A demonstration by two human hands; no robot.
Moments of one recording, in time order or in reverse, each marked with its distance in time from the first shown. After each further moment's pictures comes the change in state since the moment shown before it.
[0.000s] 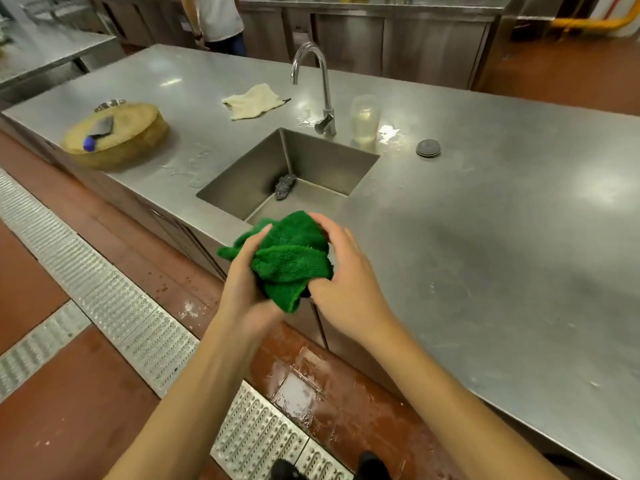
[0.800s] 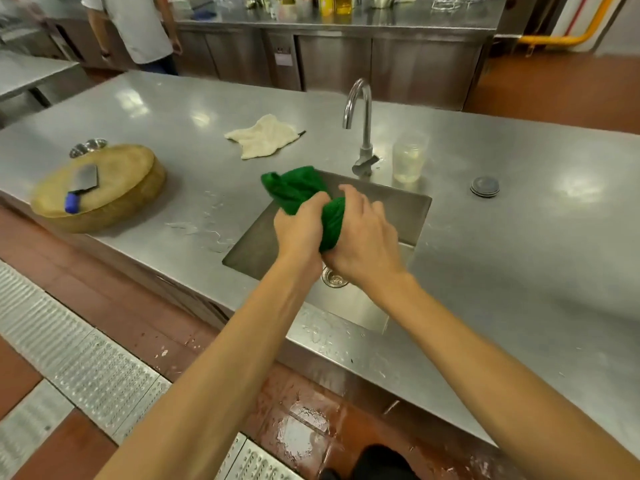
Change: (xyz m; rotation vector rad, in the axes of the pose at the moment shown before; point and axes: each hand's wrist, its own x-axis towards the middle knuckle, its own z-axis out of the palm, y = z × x) left_hand 0.234 0.246 -0.004 0.479 0.211 0.371; right_hand 0.324 0.016 0.150 -0.815 0.318 -0.066
